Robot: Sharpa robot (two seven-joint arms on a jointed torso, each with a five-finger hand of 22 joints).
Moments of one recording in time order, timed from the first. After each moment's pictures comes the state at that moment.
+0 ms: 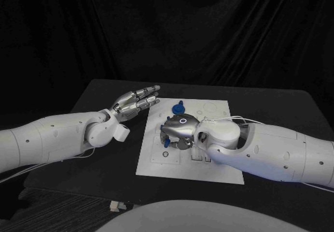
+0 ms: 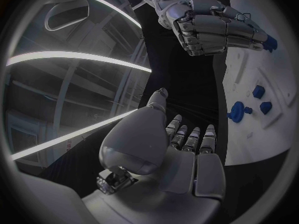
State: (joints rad) left arm 1.12 -0.90 -0.21 1.34 -0.11 0.20 0.66; left_hand 1.46 0.21 -0.21 0.12 0.47 0.30 0.11 0.05 0.04 0.04 0.07 0.01 0.01 0.00 0.12 0.00 0.00 0.16 0.01 0.21 0.01 0.04; right arm 1.18 -0.46 -0.21 1.52 -1.83 -0.17 -0.03; right_hand 1.56 -0.14 0.39 0.09 0.15 1.13 0.12 0.17 0.18 1.18 0.07 0.16 0.06 1.47 -0.02 1.26 1.04 0.09 1.45 0.08 0.99 1.31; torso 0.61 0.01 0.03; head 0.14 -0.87
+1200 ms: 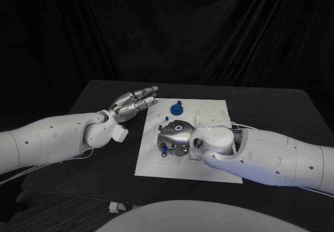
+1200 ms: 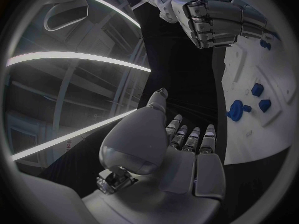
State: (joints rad) left arm 1.11 -0.89 -0.21 1.31 -0.11 0.21 0.65; left_hand 1.46 0.21 -0.21 0.11 0.47 0.30 0.11 0.05 0.04 0.04 0.07 0.01 0.01 0.00 0.12 0.00 0.00 0.16 0.01 0.22 0.01 0.05; right arm 1.14 -0.45 -0.20 1.51 -1.86 -0.14 -0.03; right_hand 1.55 -0.15 0.40 0.08 0.16 1.12 0.12 0.16 0.18 1.19 0.07 0.16 0.07 1.47 -0.02 1.26 1.03 0.09 1.45 0.08 0.99 1.31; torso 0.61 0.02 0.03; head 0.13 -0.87
